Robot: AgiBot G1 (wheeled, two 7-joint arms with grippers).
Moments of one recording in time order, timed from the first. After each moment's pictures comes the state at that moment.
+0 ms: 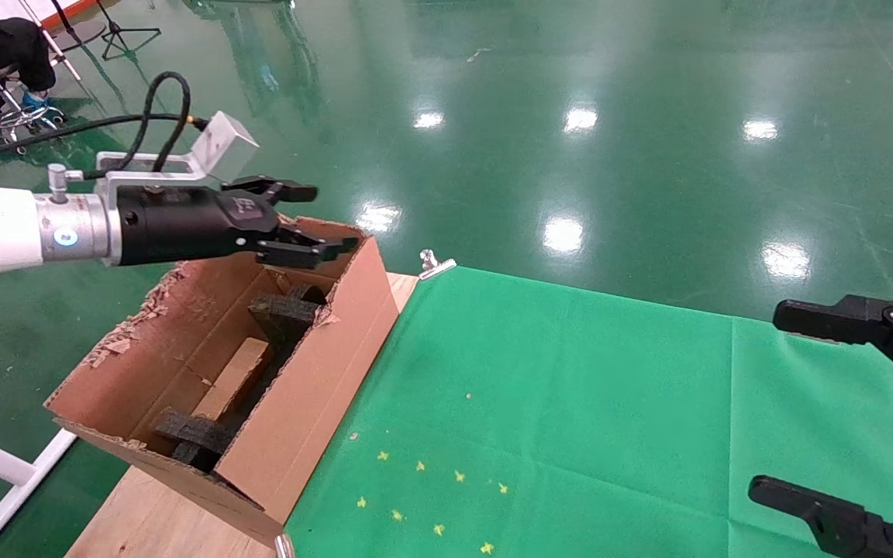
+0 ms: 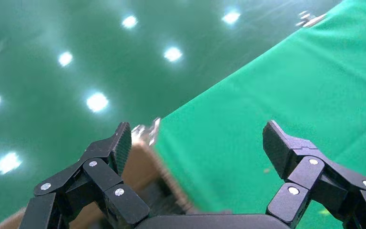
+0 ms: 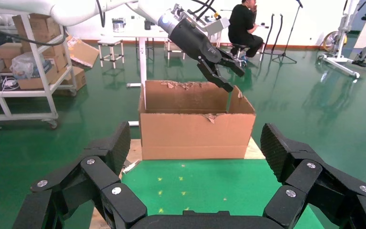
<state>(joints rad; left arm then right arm) -1.48 0.62 0.41 -0.75 1.38 1.30 -0.28 1.08 -0.59 -0.33 1.26 -0.69 -1.47 0.15</state>
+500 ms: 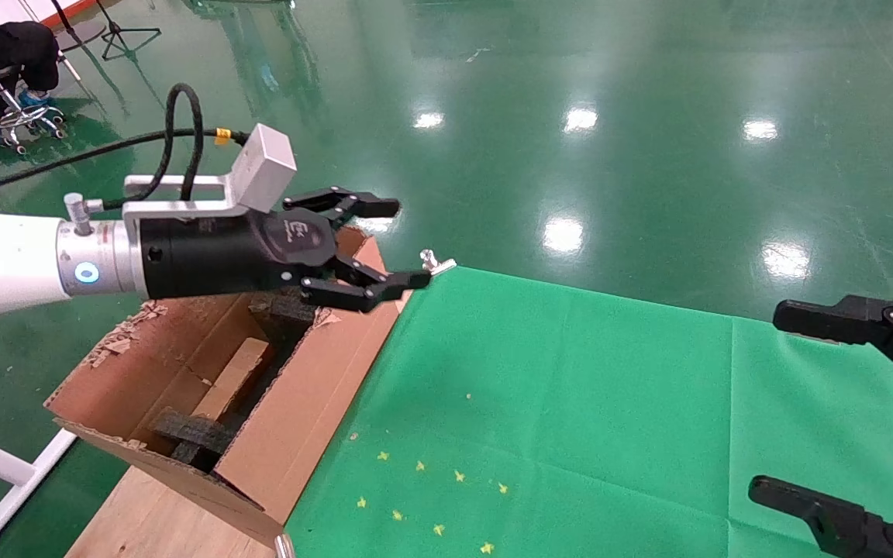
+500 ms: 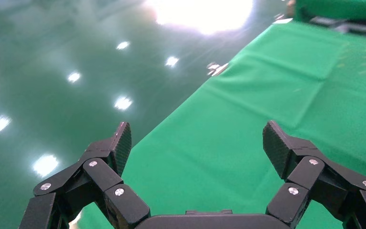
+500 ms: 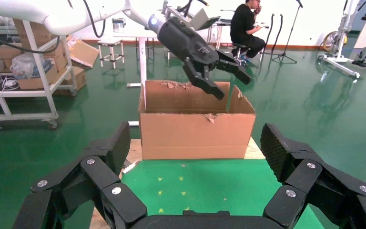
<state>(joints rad) -1.32 0.62 0.36 -0.97 1.12 1.38 -0.25 1.08 -0.59 -0.33 1.26 -0.69 -1.47 0.15</state>
